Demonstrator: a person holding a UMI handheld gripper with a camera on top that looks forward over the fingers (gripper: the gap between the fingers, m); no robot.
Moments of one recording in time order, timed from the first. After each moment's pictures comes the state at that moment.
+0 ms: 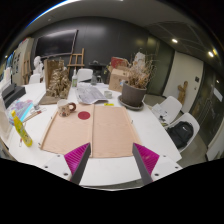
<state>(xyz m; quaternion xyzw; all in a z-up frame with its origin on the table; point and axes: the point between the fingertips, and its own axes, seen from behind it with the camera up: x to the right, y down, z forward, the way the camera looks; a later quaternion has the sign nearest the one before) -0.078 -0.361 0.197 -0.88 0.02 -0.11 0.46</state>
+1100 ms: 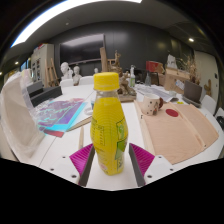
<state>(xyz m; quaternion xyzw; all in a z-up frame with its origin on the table) -0.532 -0.247 0.043 -0.86 -0.03 0.04 0.51</state>
